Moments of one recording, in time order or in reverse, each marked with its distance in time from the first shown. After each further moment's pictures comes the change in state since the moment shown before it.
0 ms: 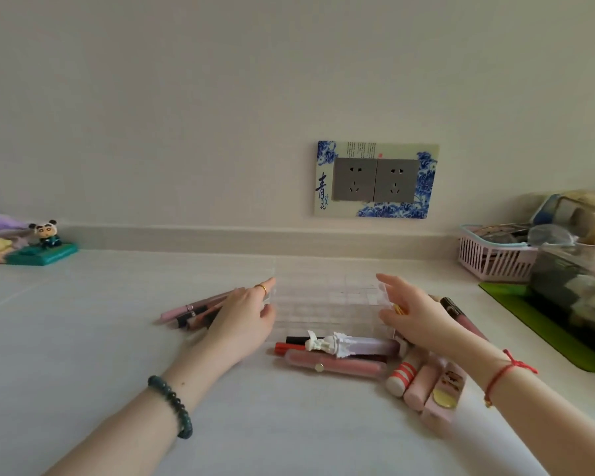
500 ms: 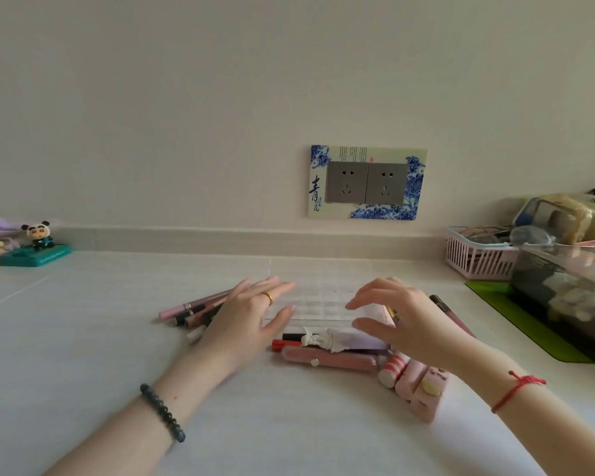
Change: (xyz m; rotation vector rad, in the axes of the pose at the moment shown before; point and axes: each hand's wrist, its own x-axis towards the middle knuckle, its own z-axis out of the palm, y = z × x) left_hand -0.015 0.000 0.000 -0.071 0.093 0.400; right_hand -0.034 -0.030 -0.010 -0.218 0.060 -0.461
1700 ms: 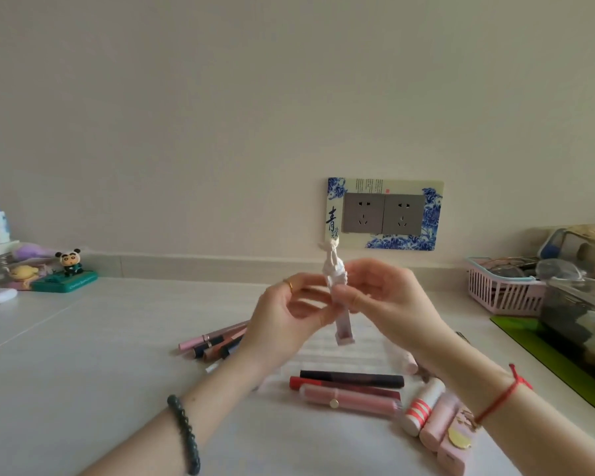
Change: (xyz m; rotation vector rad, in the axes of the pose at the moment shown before) left_hand 0.032 0.049 -0.030 -0.835 0.123 -0.214; right_hand 0.051 -0.056 -0.014 0.740 0.239 0.087
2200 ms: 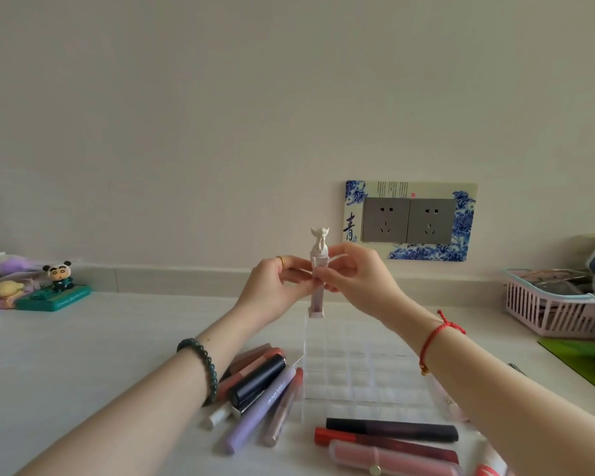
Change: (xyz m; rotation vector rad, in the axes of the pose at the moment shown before) left_hand 0.094 -0.051 -0.056 0.257 0.025 -0.085; right_hand 0.105 0.050 0.038 -0.141 0.033 0.109
